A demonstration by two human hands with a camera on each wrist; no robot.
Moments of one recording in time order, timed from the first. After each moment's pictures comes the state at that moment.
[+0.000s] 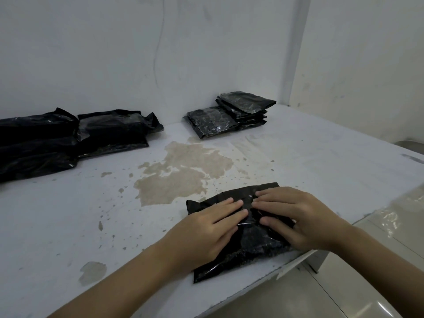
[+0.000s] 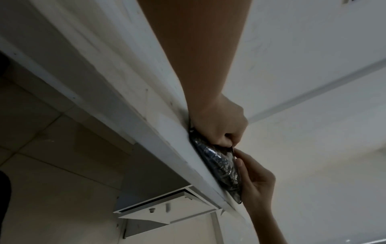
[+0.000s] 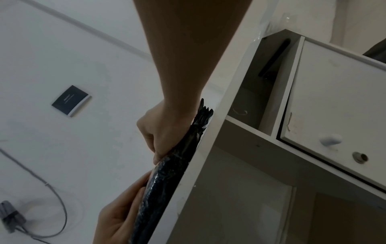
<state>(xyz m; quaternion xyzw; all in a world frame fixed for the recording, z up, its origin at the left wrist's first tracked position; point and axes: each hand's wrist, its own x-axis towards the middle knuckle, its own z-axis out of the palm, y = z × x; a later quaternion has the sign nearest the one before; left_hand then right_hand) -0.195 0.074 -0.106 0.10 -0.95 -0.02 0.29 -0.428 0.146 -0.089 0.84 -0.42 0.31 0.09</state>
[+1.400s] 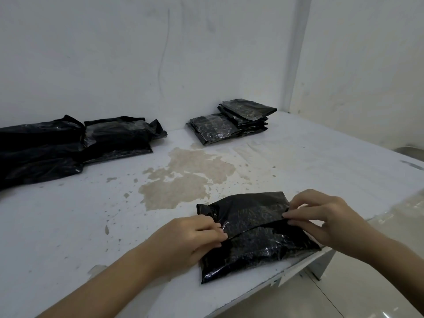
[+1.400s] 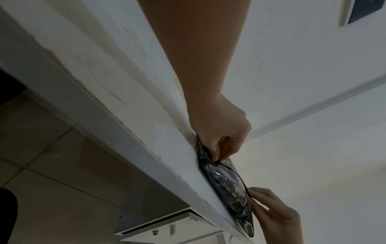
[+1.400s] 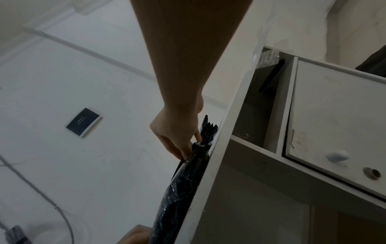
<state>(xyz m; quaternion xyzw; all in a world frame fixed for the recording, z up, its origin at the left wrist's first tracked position) -0.155 0.057 -0.108 0.05 -0.96 -0.04 0.28 -0.465 0.167 -0.090 0.81 -0.48 0.33 0.10</state>
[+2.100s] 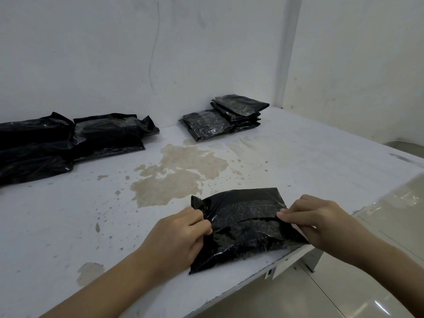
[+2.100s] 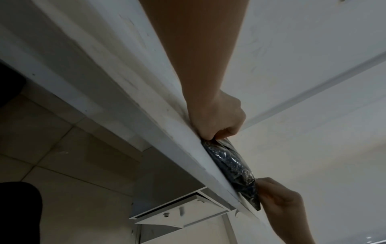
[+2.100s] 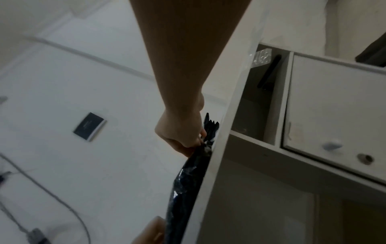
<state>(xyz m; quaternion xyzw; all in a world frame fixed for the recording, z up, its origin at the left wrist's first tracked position) -0.161 0.073 -0.107 0.16 -0.95 0.02 0.27 -0.457 0.183 -0.098 0.80 -0.50 0.27 0.17</state>
